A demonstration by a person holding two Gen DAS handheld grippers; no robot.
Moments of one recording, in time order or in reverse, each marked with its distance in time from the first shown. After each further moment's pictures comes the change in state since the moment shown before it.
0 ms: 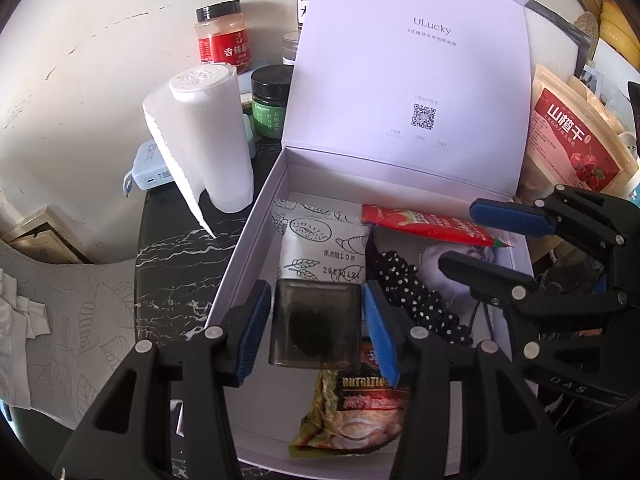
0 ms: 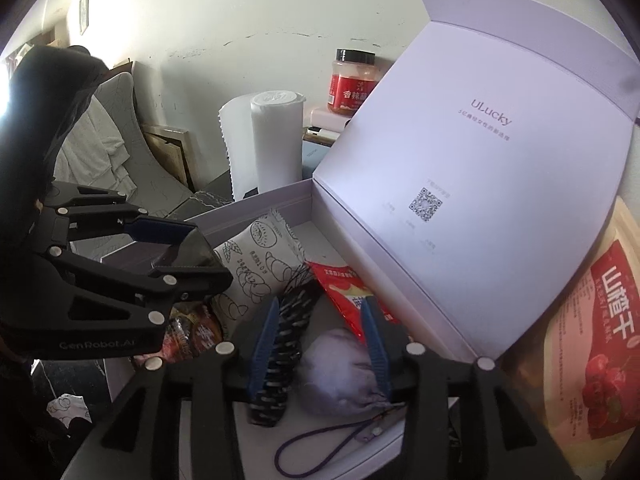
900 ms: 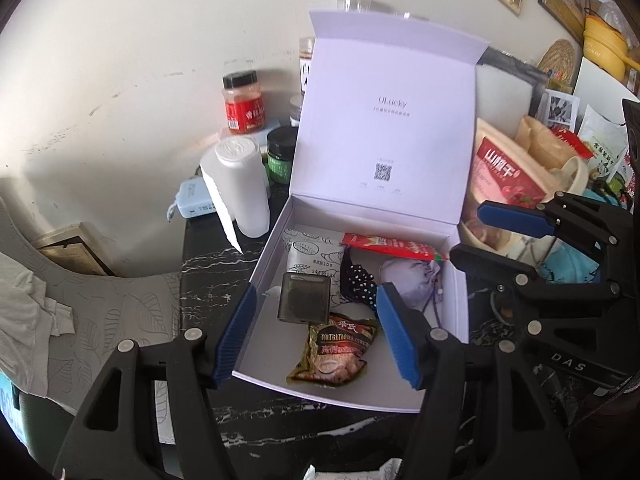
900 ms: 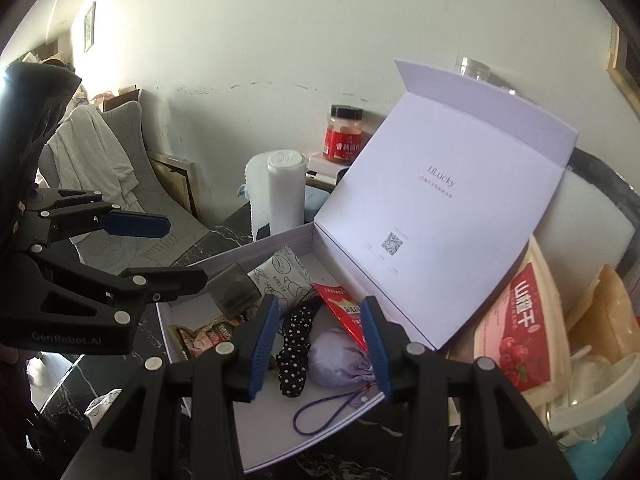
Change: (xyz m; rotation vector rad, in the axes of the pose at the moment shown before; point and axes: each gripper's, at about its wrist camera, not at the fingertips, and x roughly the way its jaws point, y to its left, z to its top) left arm -0.127 -0.020 -0.010 0.003 -0.131 0.031; right arm -0.100 0.016 0.004 -0.003 -0.112 -0.042
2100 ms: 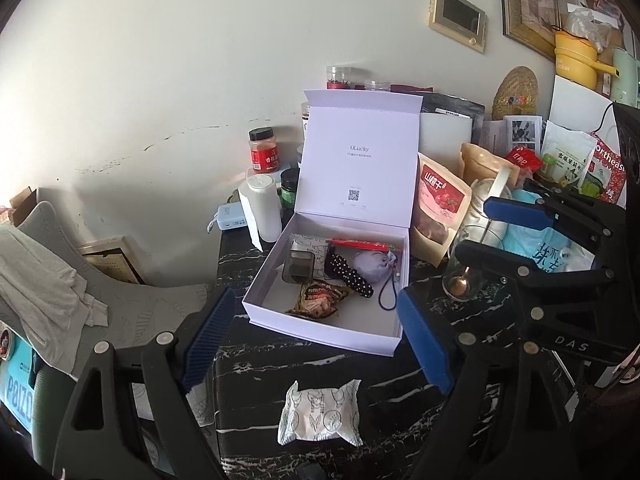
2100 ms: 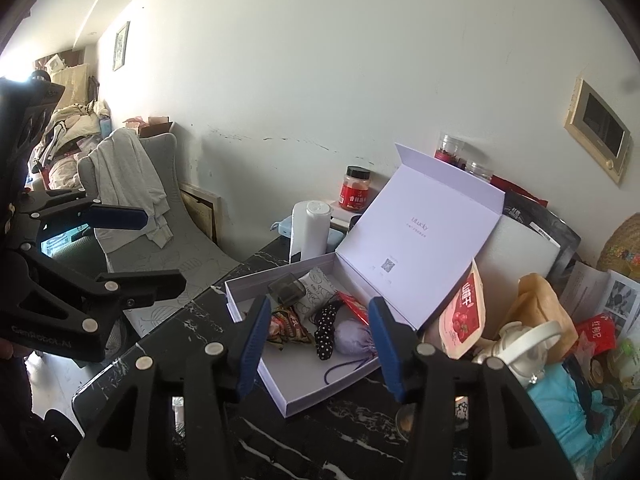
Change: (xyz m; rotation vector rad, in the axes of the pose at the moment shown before) left arm -0.188 -0.052 -0.075 0.009 -0.168 0.071; right arm -0.150 0.049 -0.031 -0.047 -0.157 -0.013
